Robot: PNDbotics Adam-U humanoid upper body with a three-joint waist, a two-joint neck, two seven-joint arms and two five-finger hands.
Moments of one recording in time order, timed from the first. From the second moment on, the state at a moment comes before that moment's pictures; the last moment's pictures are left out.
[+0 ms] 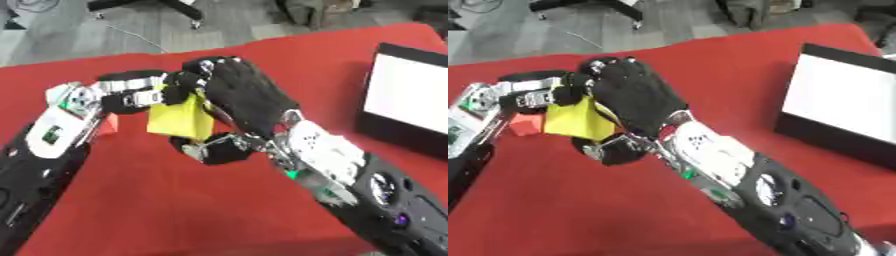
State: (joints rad) left arm -0.78 0.34 -0.41 -1.39 0.27 -0.18 -0.90; right arm -0.62 -0.28 0.66 -1.89 1.10 0.20 0.15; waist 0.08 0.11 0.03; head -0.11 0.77
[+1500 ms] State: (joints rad) left arm -0.72 0.46 -0.23 -1.46 0.46 -0.18 -0.90; right arm -0.47 -0.36 0.56 -1.76 1.15 0.28 -0.01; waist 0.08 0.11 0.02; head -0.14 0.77
